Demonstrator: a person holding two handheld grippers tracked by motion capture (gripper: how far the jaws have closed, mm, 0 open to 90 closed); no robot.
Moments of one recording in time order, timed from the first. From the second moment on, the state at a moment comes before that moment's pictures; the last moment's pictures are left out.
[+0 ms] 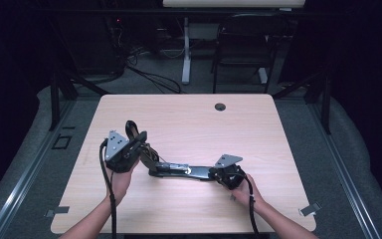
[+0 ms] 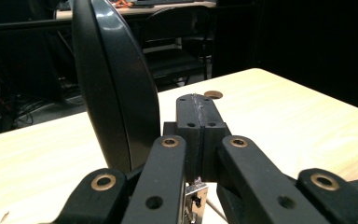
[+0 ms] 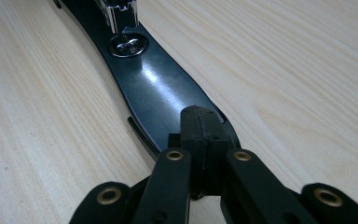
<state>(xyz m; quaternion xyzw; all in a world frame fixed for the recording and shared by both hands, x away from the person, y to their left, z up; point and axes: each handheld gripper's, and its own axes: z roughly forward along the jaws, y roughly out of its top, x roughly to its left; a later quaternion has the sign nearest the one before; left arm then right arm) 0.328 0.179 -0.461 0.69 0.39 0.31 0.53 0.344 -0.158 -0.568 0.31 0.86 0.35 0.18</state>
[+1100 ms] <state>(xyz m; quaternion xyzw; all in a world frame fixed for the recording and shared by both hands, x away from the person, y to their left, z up) 0.298 0.225 -0.456 0.66 0.46 0.30 0.51 0.347 -0.156 -0.563 0.29 0.88 0.34 0.17</state>
